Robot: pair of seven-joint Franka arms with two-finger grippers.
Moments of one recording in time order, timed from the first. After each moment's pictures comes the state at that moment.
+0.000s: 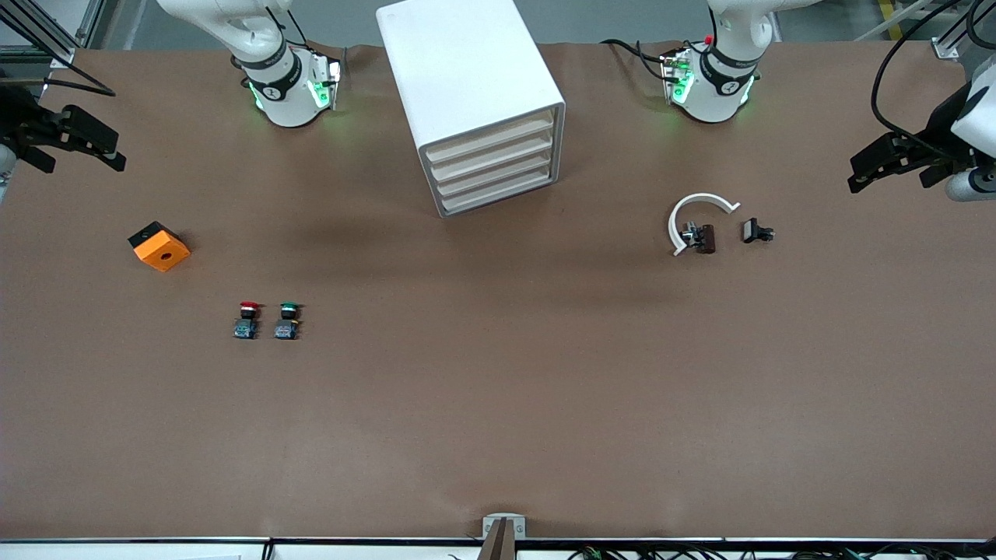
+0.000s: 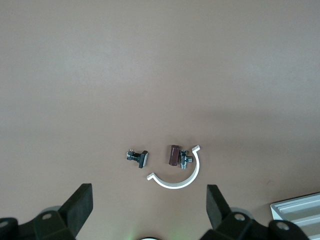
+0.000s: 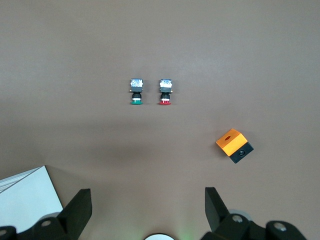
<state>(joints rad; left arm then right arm) 0.17 -0.06 -0.21 -1.60 0.00 1.52 -0.10 0.06 -0.13 -0.06 -1.63 0.00 1.47 -0.01</state>
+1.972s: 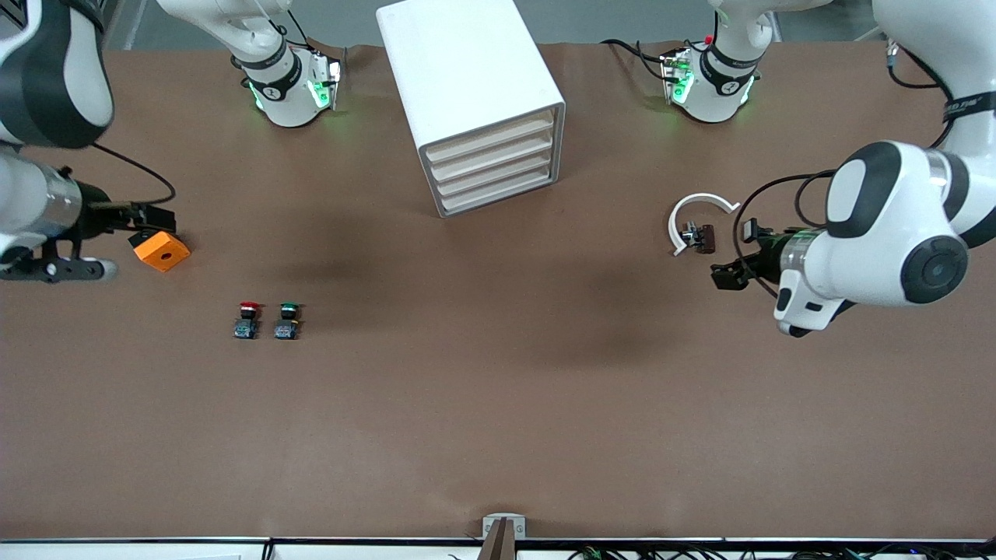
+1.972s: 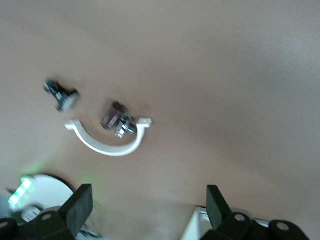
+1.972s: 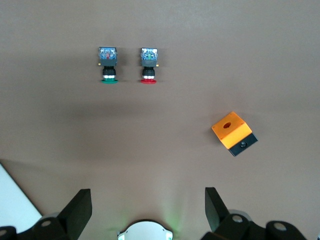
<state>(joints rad) 0.03 0.39 -0.23 -1.55 -0.13 1.53 -0.80 0.06 0.16 -0.07 -1.64 -0.06 1.50 -0.01</state>
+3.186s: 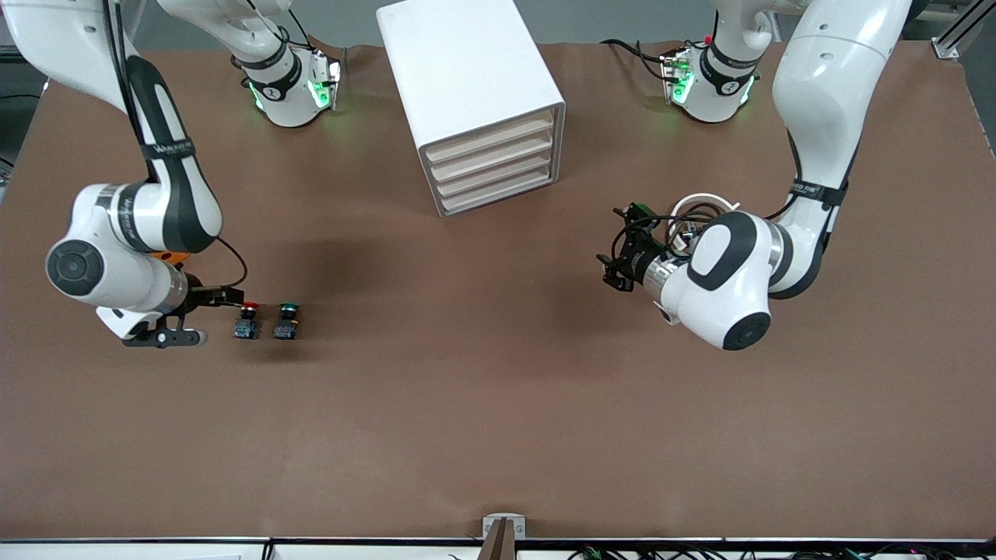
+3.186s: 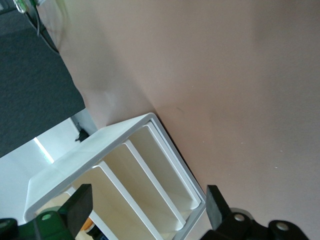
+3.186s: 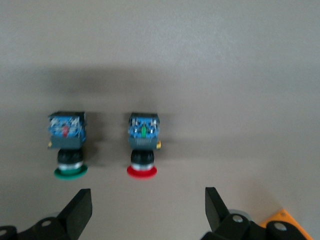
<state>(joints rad) -0.15 0.65 -0.23 -1.52 -0.53 1.48 -1.69 0.04 0.40 -0.08 -1.94 -0.06 2.19 -0.01</state>
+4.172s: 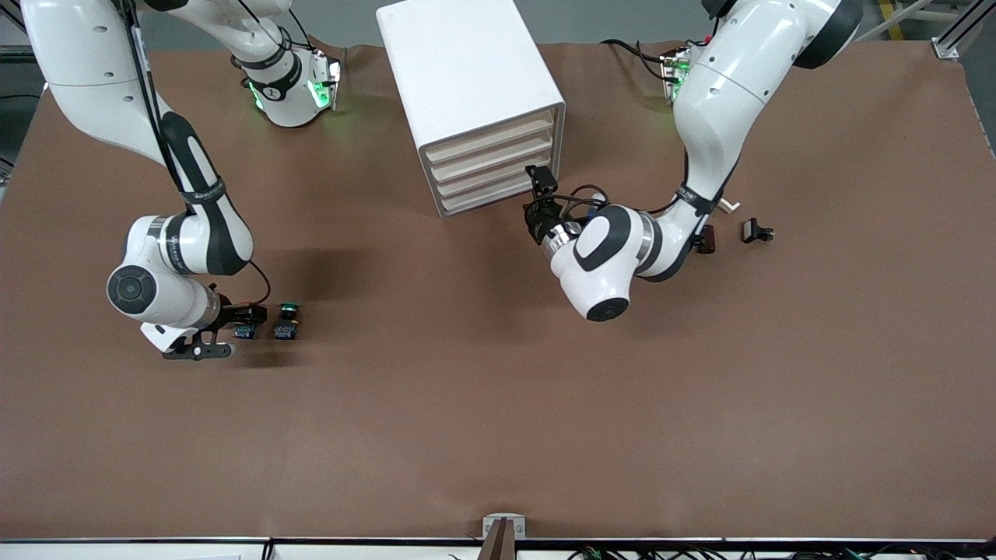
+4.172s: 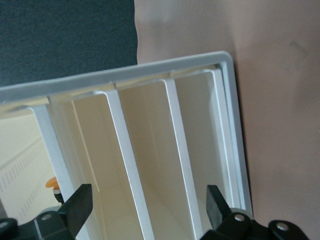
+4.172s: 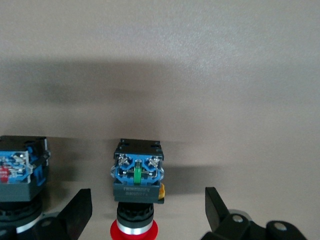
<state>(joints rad) -0.41 0.79 -0.23 -1.51 -0.76 1.48 -2.12 0.04 0.54 -0.08 -1.97 -0.06 2.37 -0.03</state>
